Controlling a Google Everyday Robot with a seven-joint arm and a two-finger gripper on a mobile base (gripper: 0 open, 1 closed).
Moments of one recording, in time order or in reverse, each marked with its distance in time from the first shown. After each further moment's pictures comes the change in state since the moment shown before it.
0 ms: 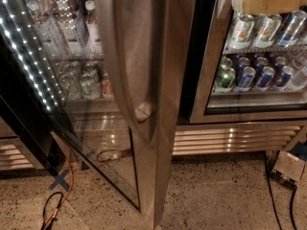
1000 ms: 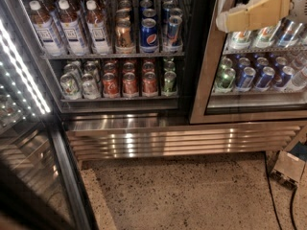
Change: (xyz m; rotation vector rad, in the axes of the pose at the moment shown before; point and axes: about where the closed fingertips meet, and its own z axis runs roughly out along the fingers) arm 0.024 0.027 0.024 -0.130 0.098 -0.004
